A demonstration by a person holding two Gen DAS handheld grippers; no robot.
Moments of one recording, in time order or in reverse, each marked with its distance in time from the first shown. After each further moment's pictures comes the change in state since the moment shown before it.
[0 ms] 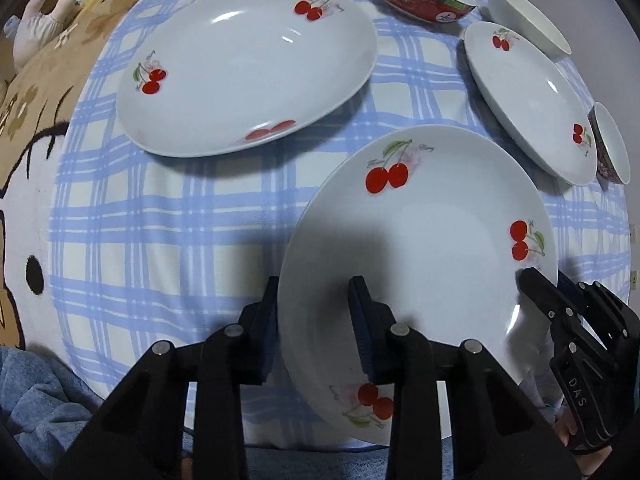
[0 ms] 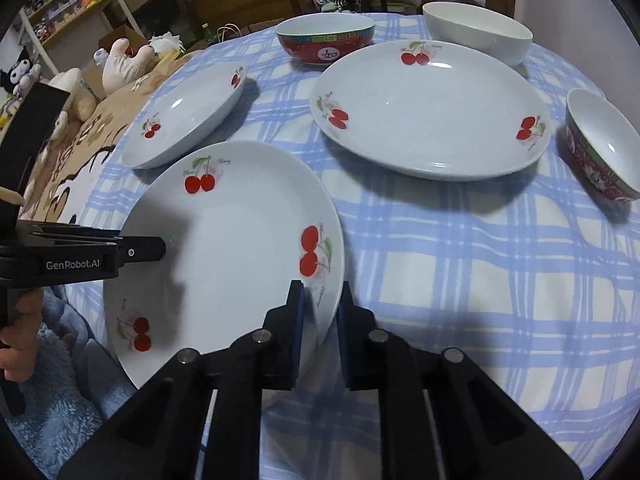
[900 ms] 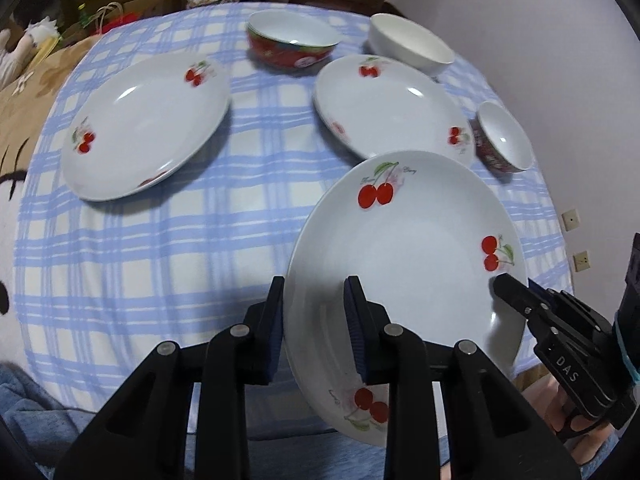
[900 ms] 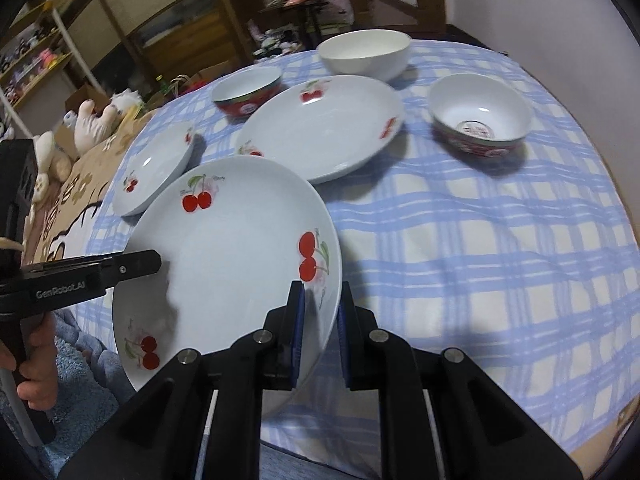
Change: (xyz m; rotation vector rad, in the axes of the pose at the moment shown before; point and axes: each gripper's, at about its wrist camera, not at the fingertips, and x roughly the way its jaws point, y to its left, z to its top) left arm -0.062 -0.067 -0.035 0.115 -0.161 -0.229; right arm -0.084 -0.055 -0.031 0.207 -0.092 -0.096
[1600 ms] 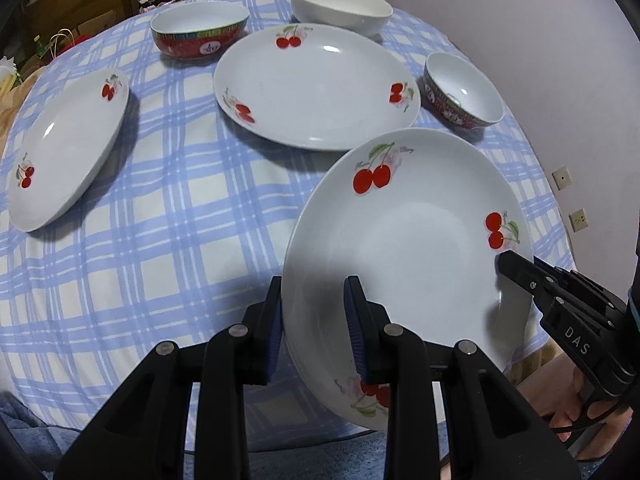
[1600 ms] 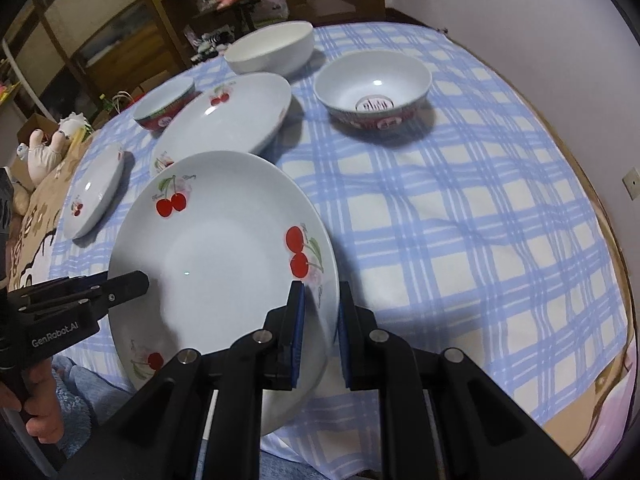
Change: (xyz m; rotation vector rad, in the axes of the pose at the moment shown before) left arm 0.038 -0.061 -0.006 0.128 0.063 -0.014; right arm -0.006 -0.054 -0.009 0.130 0.048 -0.134
